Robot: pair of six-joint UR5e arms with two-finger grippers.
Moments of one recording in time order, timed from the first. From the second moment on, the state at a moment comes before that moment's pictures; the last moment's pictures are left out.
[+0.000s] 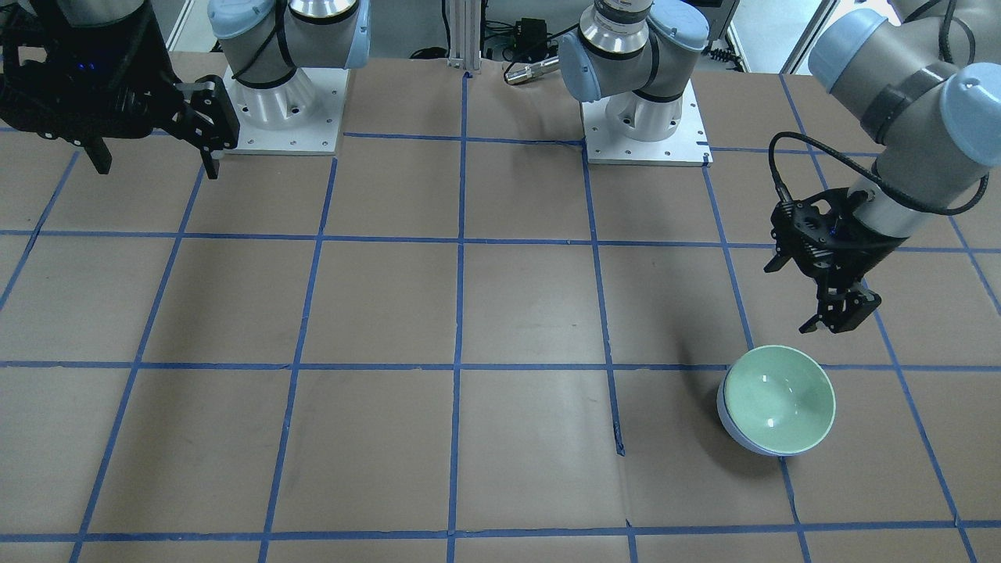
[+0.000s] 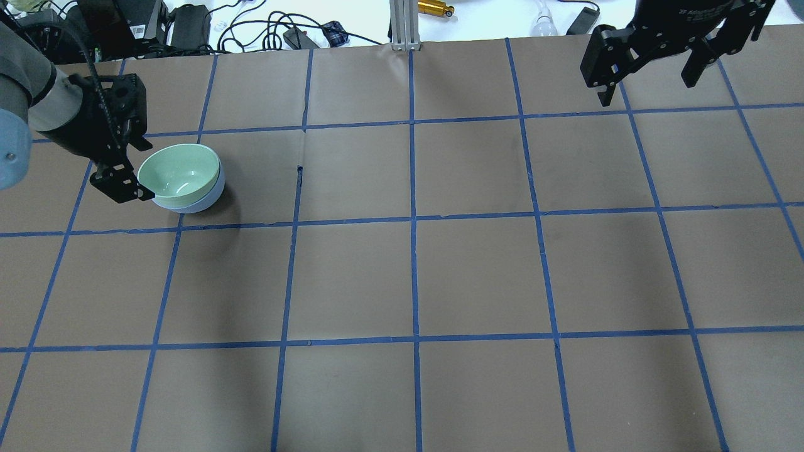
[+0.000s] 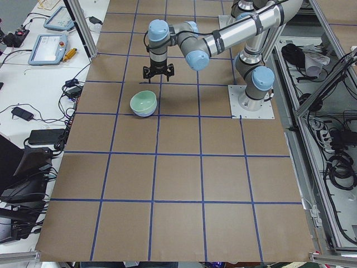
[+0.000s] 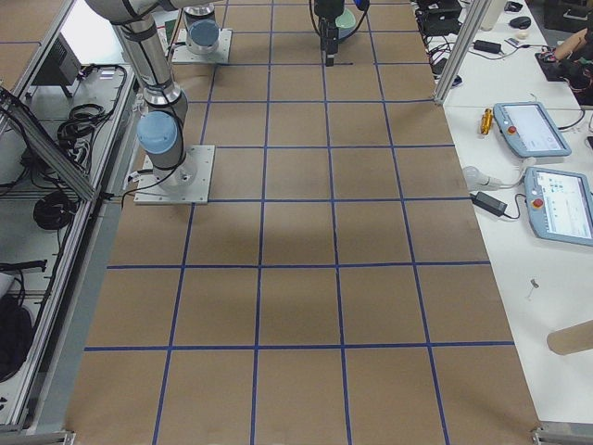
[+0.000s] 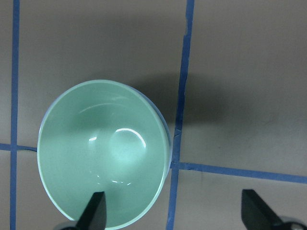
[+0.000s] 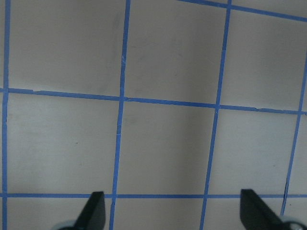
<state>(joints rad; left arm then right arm) -1.26 -1.64 -1.73 -1.31 1.49 1.61 1.59 -1.53 1.37 -1.45 -1.73 -0.09</state>
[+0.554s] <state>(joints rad) -1.42 -1.62 -1.58 -1.49 1.50 1.12 1.59 -1.53 1.37 -1.45 -1.73 -0.09</state>
